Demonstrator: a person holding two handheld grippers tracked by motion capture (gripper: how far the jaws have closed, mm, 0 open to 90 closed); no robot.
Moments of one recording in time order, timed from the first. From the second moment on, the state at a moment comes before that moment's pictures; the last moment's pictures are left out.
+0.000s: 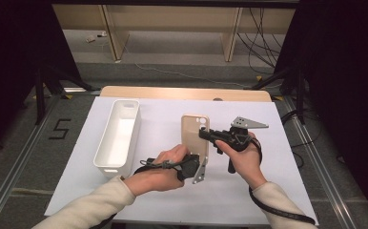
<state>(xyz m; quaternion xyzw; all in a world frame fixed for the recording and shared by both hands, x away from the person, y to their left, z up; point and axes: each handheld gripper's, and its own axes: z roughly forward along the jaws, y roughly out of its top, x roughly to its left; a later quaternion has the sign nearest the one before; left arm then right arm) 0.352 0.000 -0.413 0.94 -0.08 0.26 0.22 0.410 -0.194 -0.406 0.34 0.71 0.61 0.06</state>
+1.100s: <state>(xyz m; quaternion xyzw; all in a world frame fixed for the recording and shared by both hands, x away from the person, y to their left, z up) 0.361 0.090 -0.394 0.78 0.26 0.24 0.52 0.401 -0.202 -0.404 0.32 0.70 0.62 0.11</state>
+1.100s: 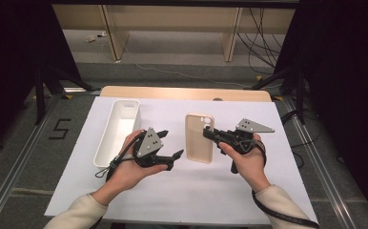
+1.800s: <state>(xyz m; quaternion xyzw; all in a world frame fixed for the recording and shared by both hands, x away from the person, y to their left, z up) 0.378 0.079 -0.379 0.73 0.30 0.22 0.57 0.395 -0.197 -0.404 0.31 0.70 0.63 0.11</state>
